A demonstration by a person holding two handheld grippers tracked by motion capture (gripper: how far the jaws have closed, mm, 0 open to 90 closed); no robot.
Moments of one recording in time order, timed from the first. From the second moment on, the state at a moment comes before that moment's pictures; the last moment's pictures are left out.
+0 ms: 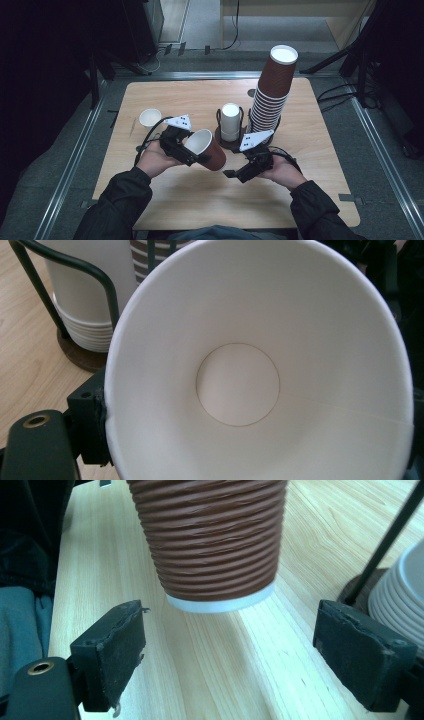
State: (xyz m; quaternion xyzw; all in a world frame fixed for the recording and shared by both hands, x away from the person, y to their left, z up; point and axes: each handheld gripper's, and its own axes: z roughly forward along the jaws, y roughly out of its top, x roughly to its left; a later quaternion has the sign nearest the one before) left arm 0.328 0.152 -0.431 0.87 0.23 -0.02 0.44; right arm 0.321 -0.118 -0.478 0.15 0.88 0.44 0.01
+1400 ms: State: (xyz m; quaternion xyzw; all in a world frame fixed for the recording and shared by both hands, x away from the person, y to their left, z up) left arm 0.322 0.171 -0.445 0.90 0.24 0.01 0.36; right arm 0.321 -0.152 -0.470 0.24 0.87 0.43 0.06
